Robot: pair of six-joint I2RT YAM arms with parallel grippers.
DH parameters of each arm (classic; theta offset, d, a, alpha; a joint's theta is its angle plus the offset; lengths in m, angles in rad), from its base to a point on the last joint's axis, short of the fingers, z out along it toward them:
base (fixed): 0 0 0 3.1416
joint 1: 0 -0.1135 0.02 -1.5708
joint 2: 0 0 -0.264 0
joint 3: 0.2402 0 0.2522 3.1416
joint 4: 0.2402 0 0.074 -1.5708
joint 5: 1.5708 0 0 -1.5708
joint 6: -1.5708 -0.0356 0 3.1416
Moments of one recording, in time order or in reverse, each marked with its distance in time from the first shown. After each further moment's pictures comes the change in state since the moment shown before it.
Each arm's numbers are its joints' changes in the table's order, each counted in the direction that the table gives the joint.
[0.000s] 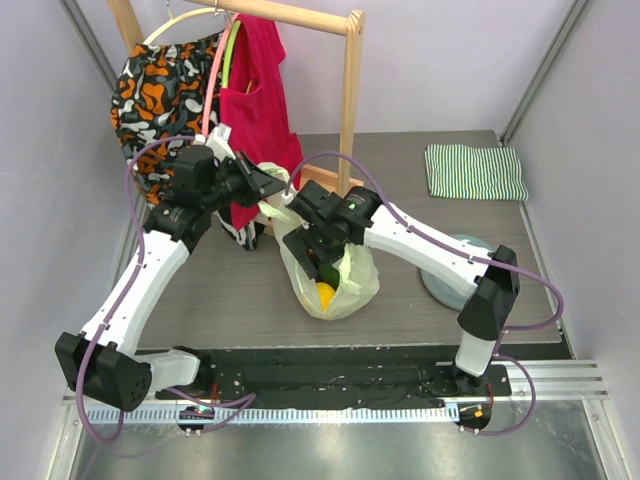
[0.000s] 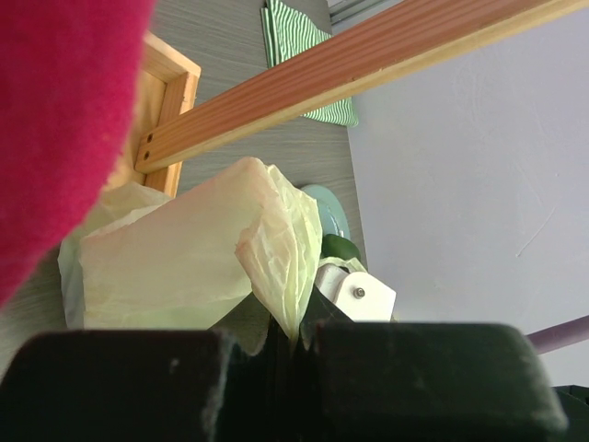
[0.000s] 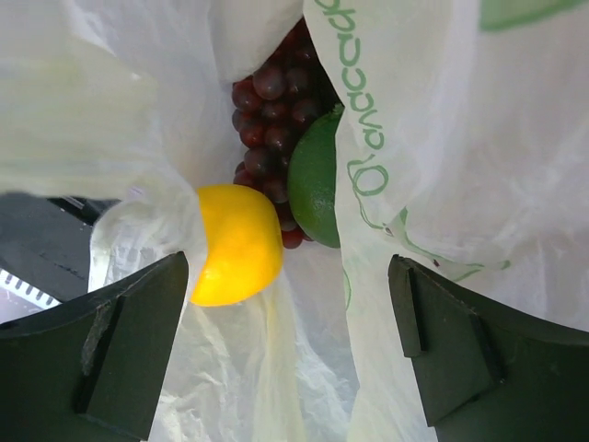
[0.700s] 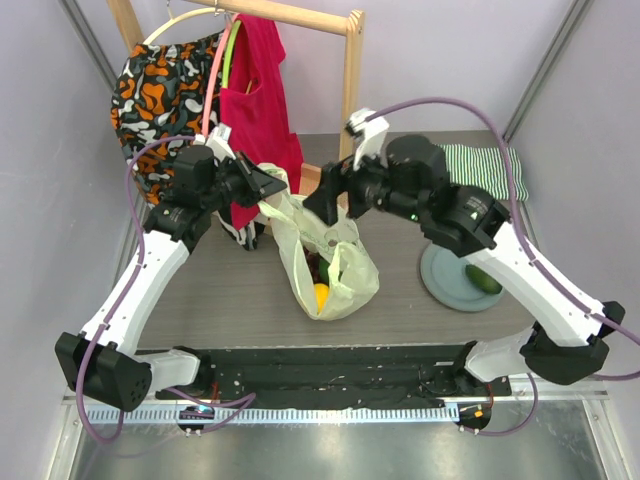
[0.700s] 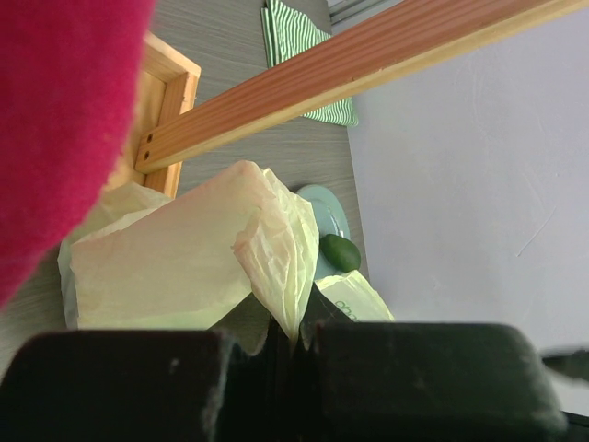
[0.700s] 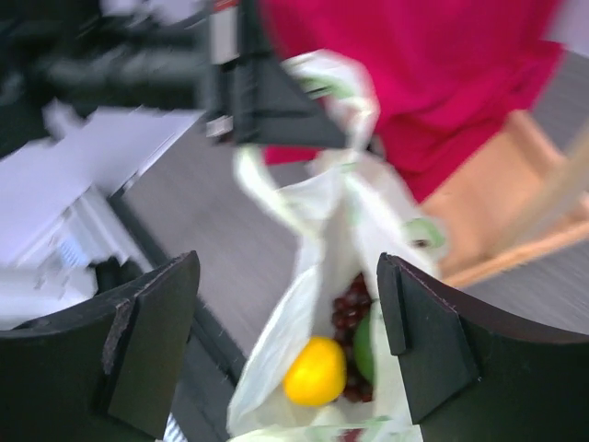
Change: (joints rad) left arm 0.000 0.000 0.000 0.000 0.000 0.000; right arm 0.049 0.409 -0.004 -0.451 -0.130 0.016
